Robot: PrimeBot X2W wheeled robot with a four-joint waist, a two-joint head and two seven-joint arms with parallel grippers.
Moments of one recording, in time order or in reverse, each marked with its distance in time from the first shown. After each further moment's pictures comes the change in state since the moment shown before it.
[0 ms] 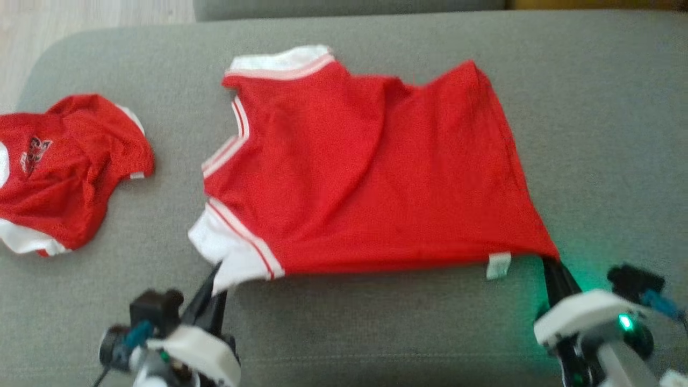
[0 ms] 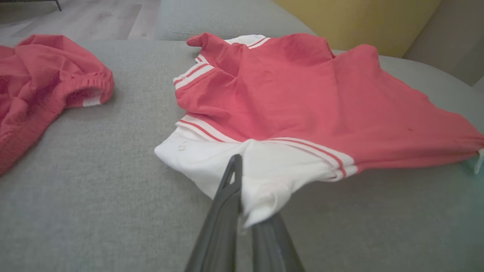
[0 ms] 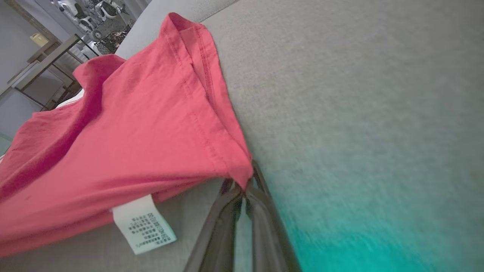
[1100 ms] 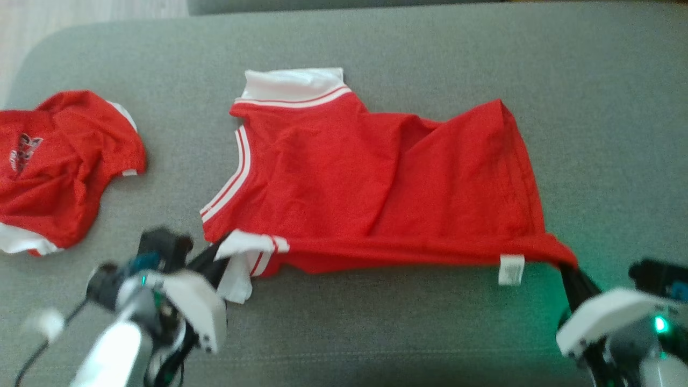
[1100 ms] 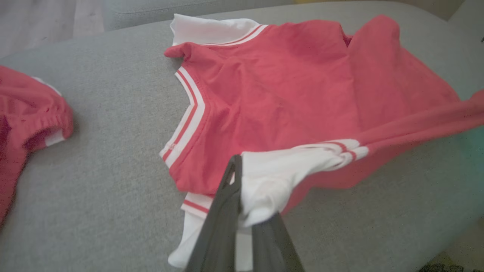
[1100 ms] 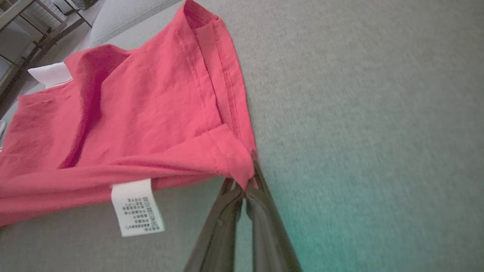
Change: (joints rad) left arm -0.067 0.126 -0.048 -0.164 -0.039 -0.056 0.331; right arm 0.284 0.124 -0.260 -0.594 -0.221 0.001 0.485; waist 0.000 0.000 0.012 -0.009
